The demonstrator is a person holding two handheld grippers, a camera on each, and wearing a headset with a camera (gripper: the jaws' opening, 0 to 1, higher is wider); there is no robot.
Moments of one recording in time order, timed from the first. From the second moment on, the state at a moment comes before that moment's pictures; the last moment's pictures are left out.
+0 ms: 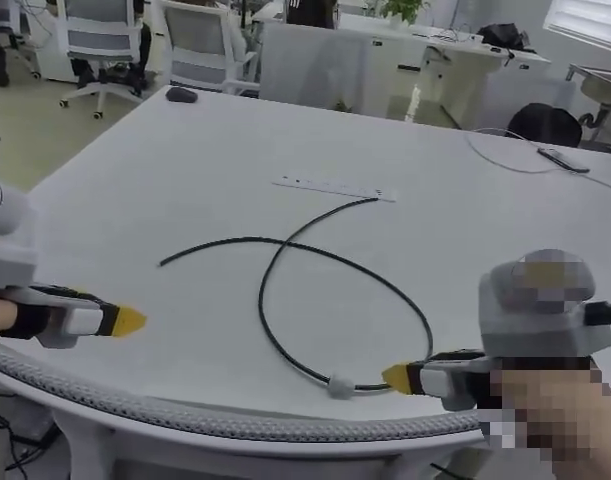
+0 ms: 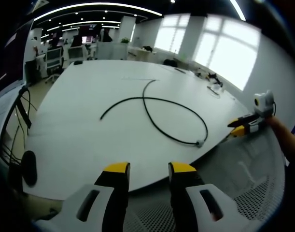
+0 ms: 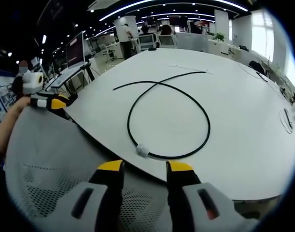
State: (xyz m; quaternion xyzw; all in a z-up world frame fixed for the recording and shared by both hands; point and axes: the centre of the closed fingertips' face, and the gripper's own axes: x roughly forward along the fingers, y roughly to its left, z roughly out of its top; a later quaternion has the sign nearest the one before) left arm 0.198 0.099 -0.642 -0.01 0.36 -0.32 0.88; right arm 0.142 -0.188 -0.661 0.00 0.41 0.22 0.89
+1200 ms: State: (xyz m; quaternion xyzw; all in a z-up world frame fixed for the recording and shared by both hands) left arm 0.194 0.104 -0.649 0.00 0.38 -0.31 0.87; right arm 0.165 -0.141 -0.667 -0.21 0.46 0.41 0.76
